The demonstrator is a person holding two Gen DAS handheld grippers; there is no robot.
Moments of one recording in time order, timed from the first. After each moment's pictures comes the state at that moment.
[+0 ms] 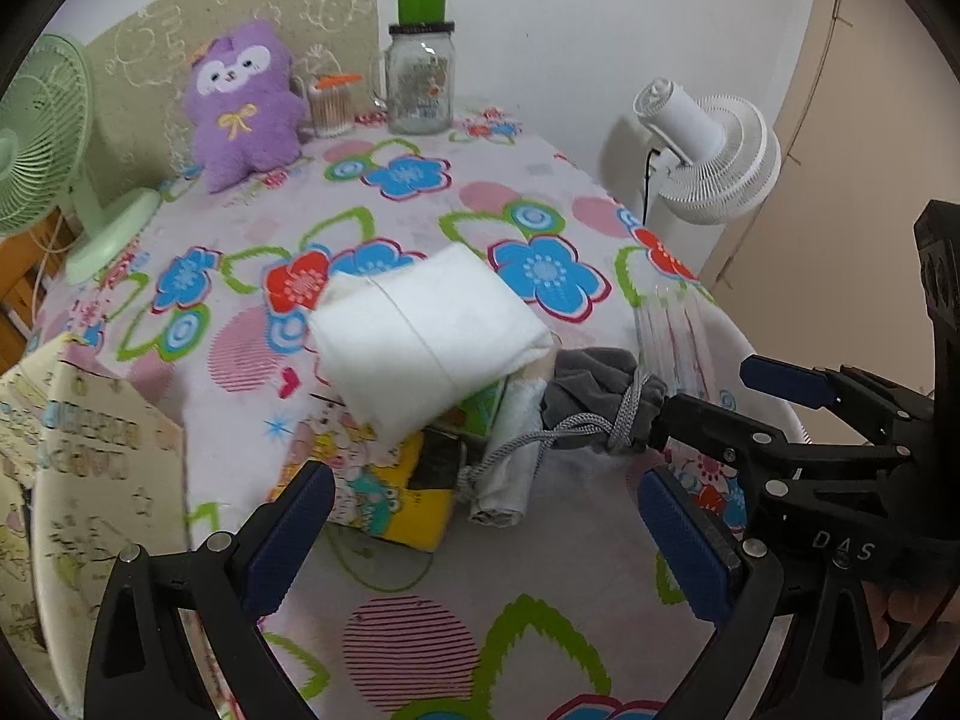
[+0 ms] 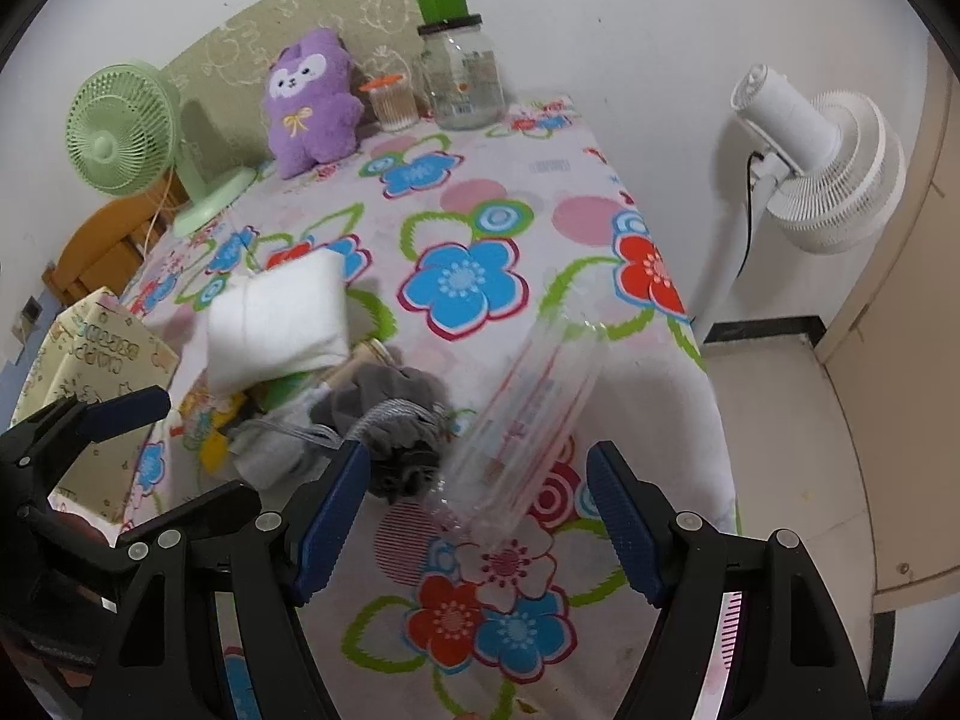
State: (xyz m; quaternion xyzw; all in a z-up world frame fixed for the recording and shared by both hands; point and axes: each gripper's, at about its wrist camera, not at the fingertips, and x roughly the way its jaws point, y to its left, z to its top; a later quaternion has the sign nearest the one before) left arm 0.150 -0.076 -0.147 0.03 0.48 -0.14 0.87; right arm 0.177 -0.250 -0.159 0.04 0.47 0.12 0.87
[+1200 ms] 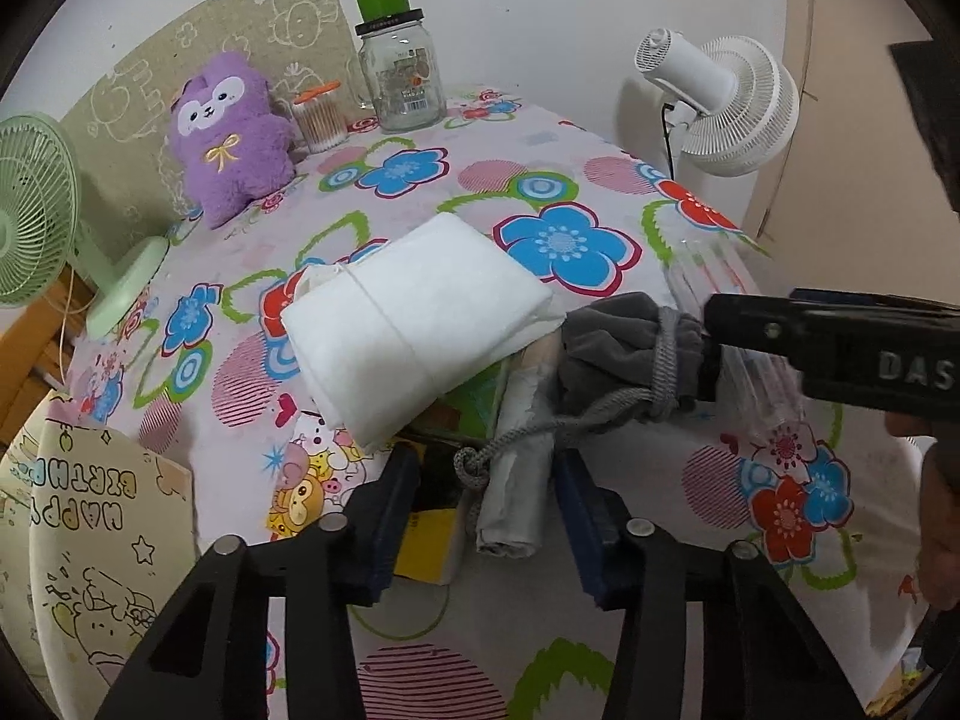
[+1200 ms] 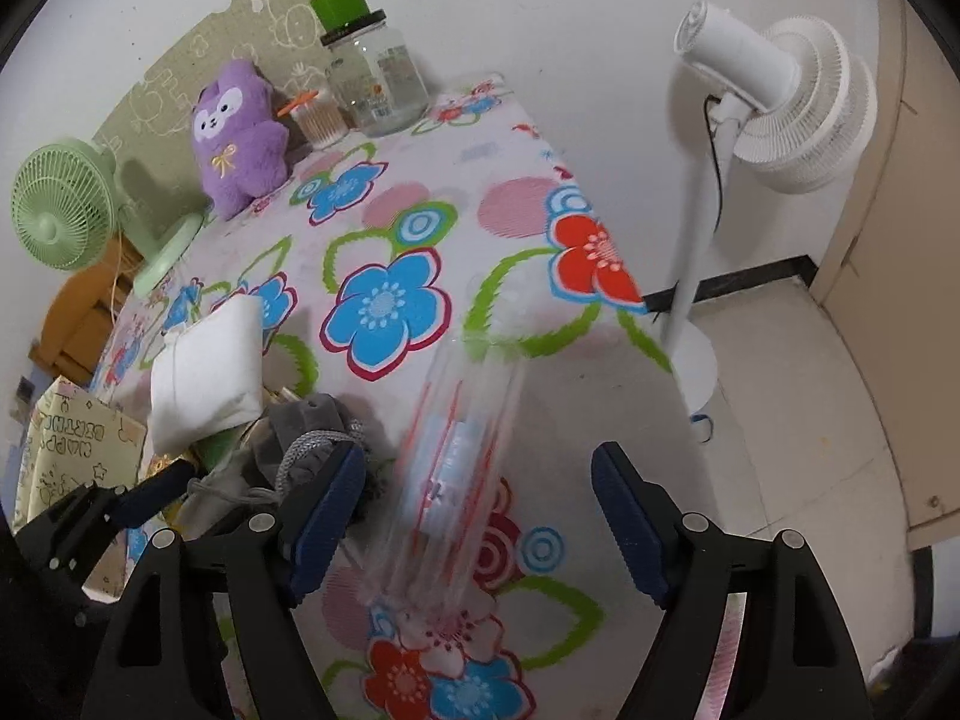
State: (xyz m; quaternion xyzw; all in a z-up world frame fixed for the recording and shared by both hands) left arm 0.161 -0.099 -0.172 0.13 0.46 -0.11 0.87; right arm 0.211 -0.278 -0.178 0.11 0.49 0.08 0.86
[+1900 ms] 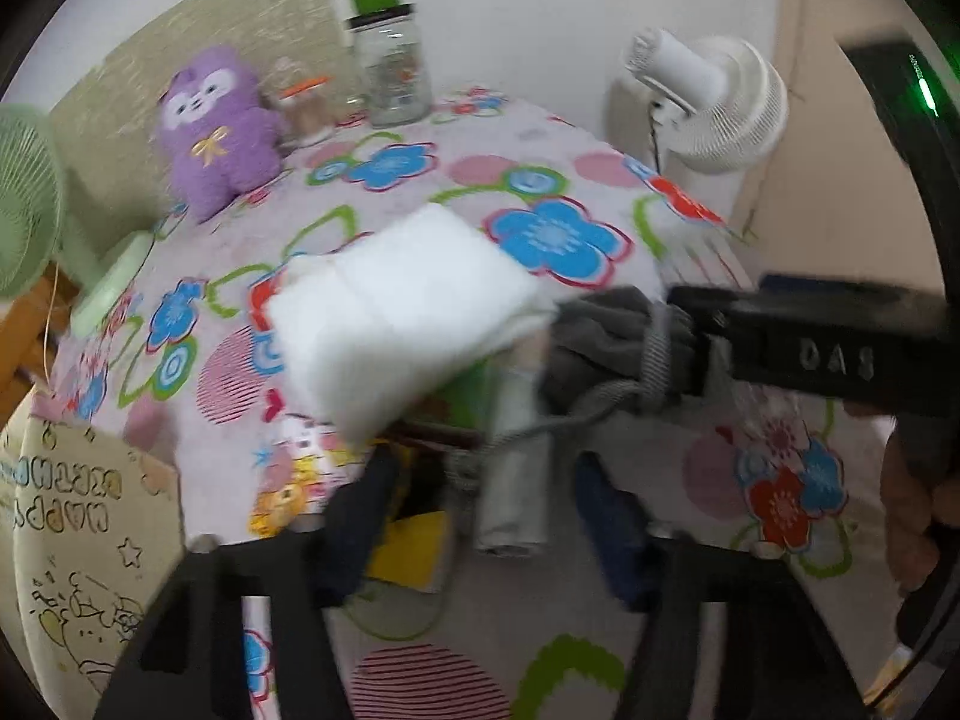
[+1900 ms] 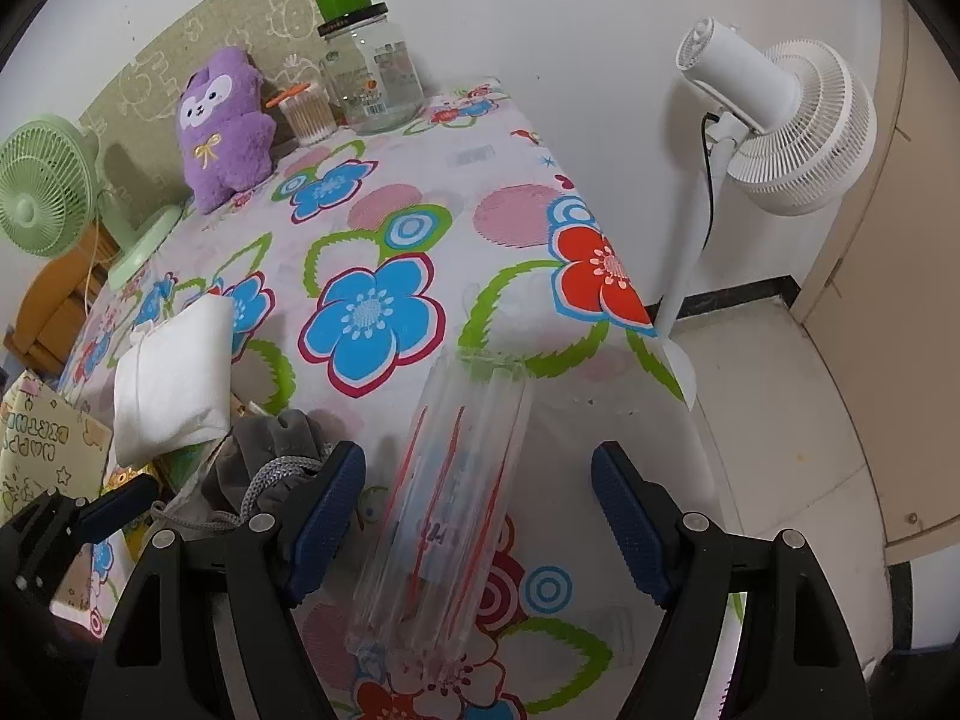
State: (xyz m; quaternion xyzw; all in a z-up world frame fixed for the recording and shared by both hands) left arm 0.163 -0.088 -0.173 0.11 0.47 -0.12 0.87; right arm 0.220 -0.267 -0.185 0.07 0.48 0.05 0.87
